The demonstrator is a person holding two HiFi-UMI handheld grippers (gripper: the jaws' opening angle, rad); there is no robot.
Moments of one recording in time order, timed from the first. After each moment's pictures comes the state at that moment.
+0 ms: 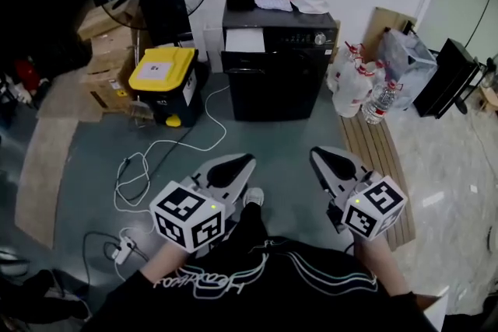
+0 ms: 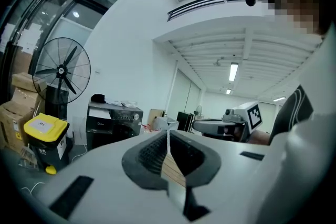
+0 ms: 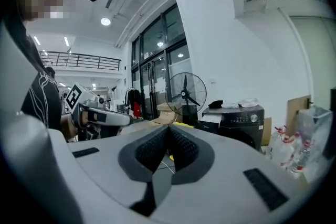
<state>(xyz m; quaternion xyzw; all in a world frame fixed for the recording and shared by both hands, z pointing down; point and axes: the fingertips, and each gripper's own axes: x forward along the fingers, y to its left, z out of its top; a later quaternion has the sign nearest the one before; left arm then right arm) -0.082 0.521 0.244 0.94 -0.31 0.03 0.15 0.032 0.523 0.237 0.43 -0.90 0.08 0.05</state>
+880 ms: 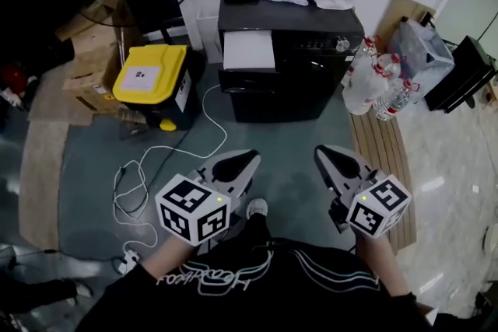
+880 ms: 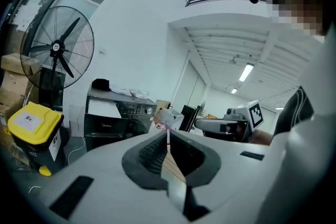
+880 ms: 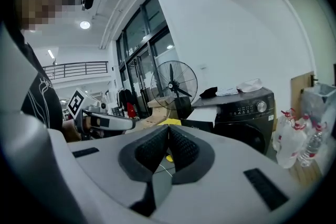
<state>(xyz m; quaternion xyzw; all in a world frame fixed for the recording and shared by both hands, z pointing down) -0.076 0.248 0.289 0.93 -0.30 0.07 0.22 0.038 0.257 0.278 0.44 -0.88 0.17 0.05</state>
